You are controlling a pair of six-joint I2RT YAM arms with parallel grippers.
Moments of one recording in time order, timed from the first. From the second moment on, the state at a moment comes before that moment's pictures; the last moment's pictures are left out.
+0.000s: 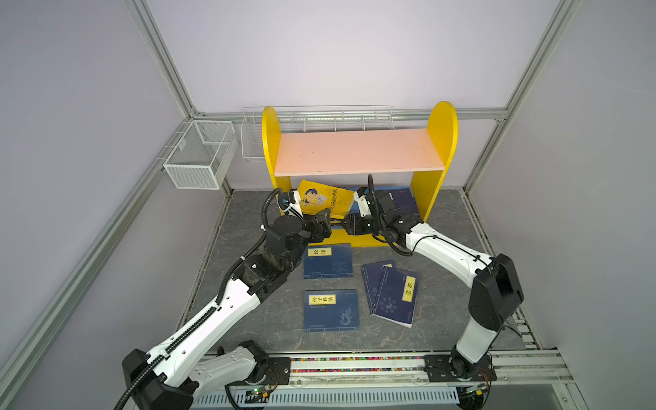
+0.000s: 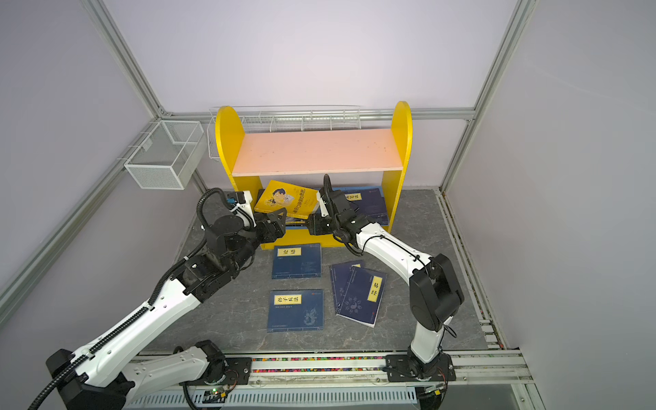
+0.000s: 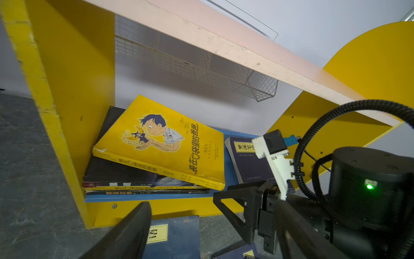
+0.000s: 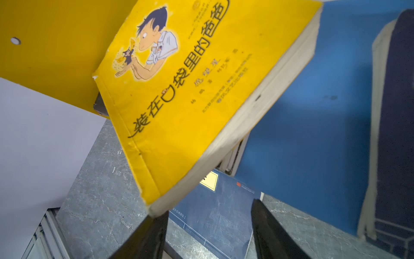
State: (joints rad) left arm -0.73 1.07 1.06 -0.21 -0.35 -0.52; right arm 0.65 1.77 1.47 -0.36 -0.13 0.45
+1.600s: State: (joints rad) left arm -0.63 1.05 1.05 -0.33 -0.41 -0.61; right arm 0.54 1.92 1.56 -0.07 -0.20 0.66
